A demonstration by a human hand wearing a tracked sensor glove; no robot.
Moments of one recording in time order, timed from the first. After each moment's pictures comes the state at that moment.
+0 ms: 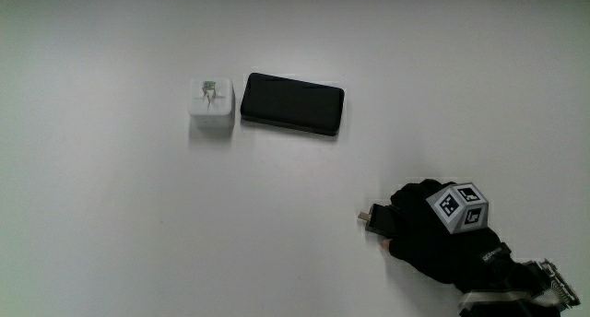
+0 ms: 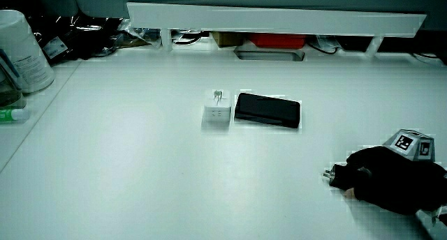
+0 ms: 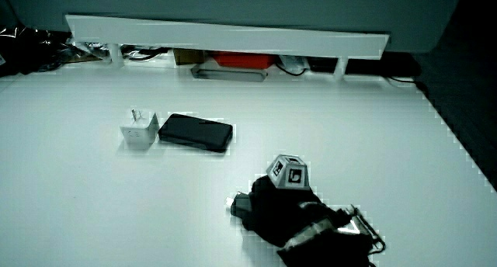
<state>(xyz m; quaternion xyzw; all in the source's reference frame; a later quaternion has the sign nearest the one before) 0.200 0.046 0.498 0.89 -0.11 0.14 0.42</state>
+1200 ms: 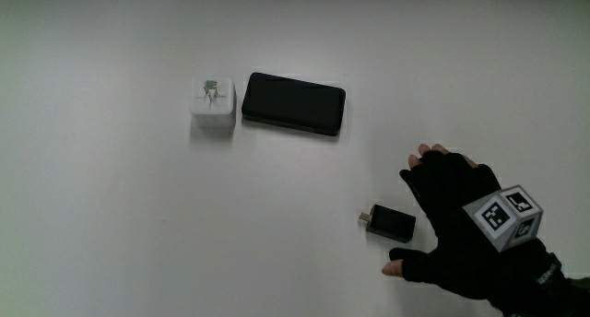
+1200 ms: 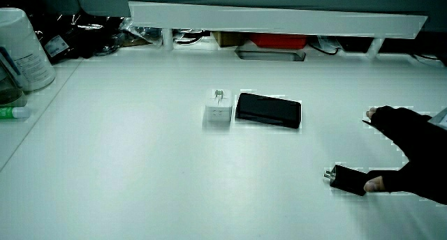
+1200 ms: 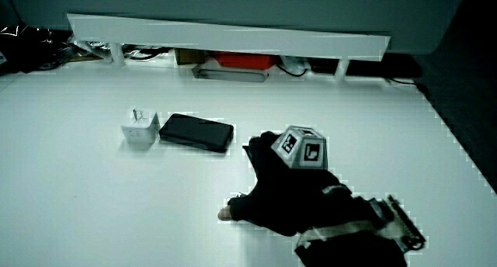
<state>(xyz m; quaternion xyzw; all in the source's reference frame) 0.183 0.025 0.459 0.91 -0.16 0.17 0.34</state>
